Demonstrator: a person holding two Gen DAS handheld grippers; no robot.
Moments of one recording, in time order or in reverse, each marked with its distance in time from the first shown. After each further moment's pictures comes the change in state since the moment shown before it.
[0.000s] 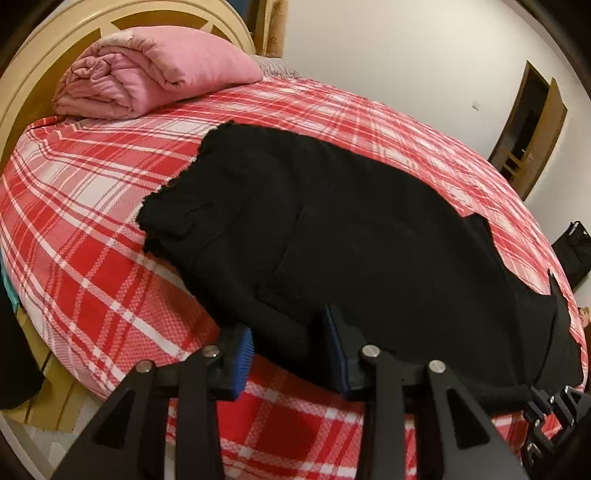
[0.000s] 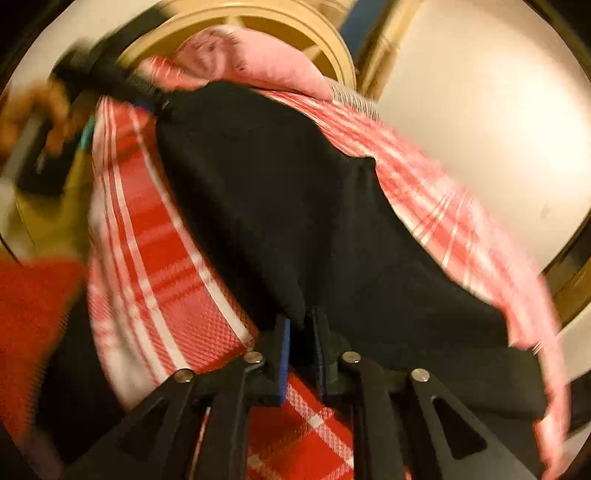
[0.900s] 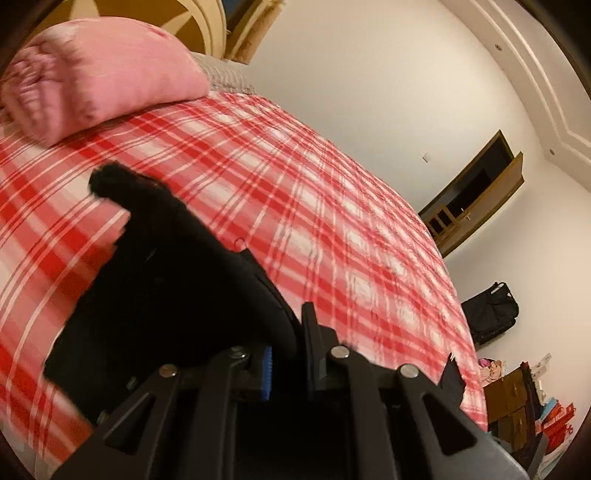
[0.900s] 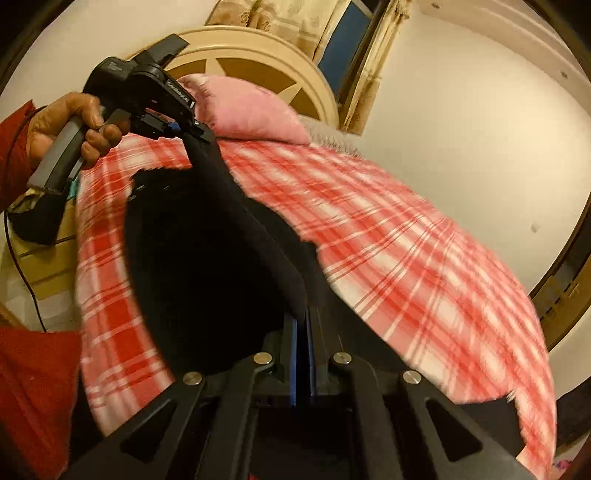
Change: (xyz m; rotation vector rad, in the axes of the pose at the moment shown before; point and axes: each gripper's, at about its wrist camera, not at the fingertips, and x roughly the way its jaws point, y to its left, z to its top) left arm -0.020 -0.028 0.108 -0.188 -0.020 -0.347; right arm -0.028 -0.024 0.049 -0.047 -0.125 -0.076
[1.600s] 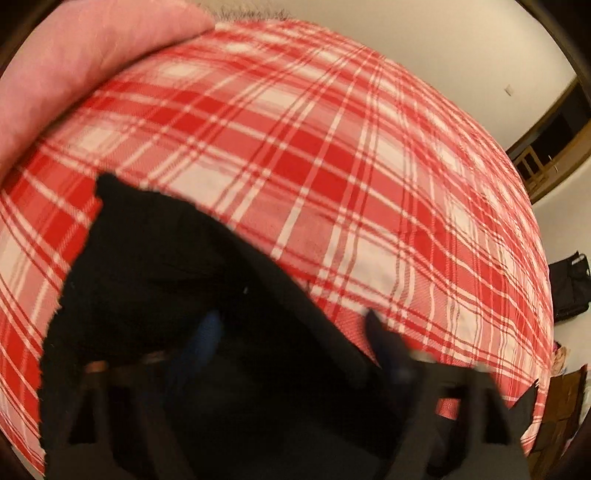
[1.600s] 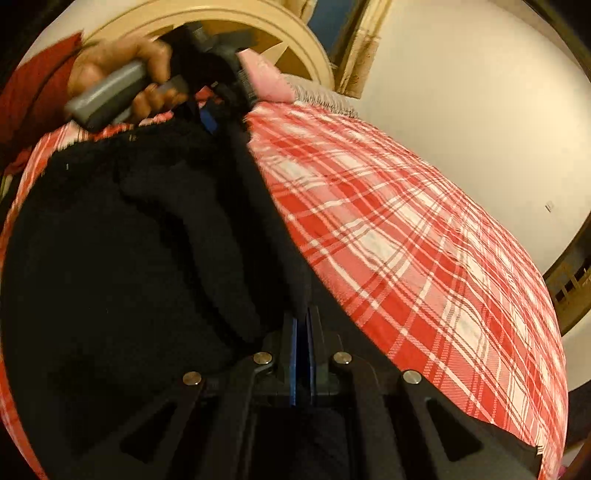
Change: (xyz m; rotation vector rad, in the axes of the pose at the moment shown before) left arm 0.231 -0.019 0.096 0.015 0.315 0.335; right arm 0.119 -0.073 0.007 0.024 0.113 0.014
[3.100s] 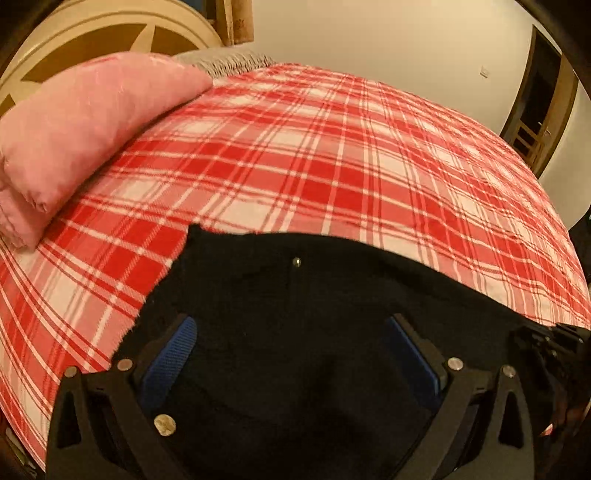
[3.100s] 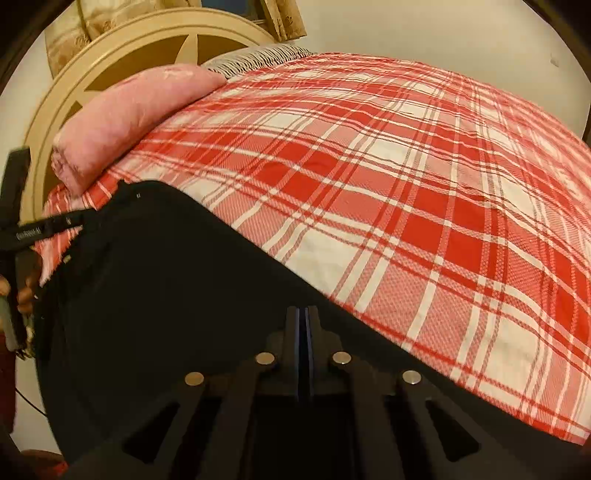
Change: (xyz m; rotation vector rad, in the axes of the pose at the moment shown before) left arm -0.035 0.013 -0.029 0.193 -0.199 0.127; right arm 0.102 -0.125 0.018 0.451 0.203 0.288
